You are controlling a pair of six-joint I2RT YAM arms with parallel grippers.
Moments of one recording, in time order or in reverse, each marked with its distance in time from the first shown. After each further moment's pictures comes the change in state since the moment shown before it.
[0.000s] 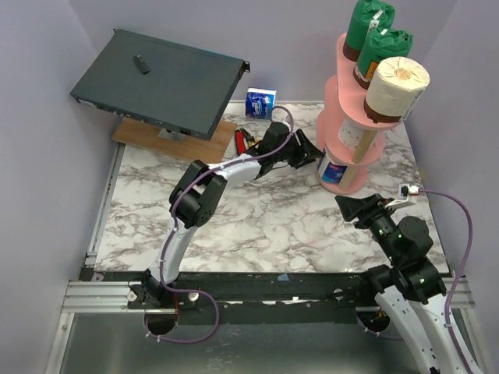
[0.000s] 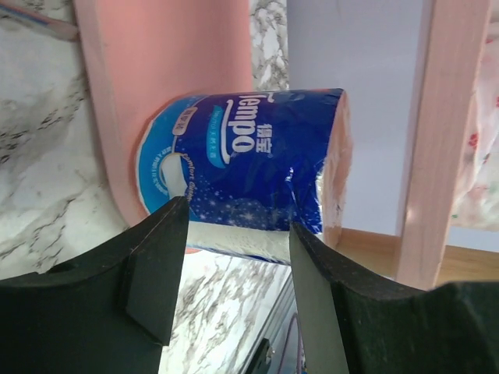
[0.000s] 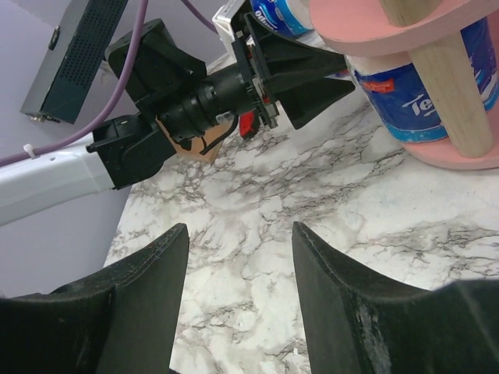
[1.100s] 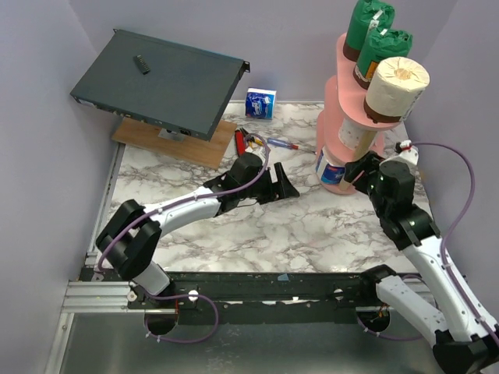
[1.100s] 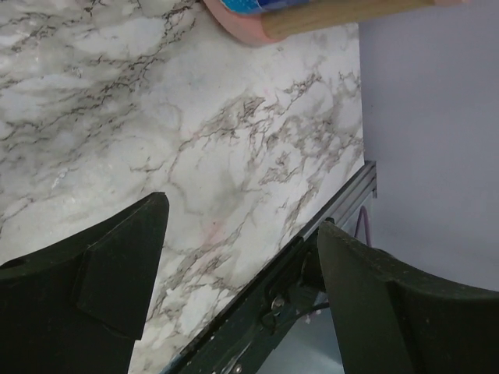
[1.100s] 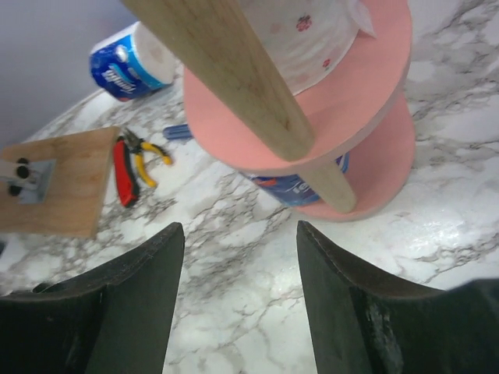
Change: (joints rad) left arm -0.094 -0.728 -0.690 -0.218 -0.119 0.217; right arm -0.009 0.587 0.341 -0.029 0.389 -0.114
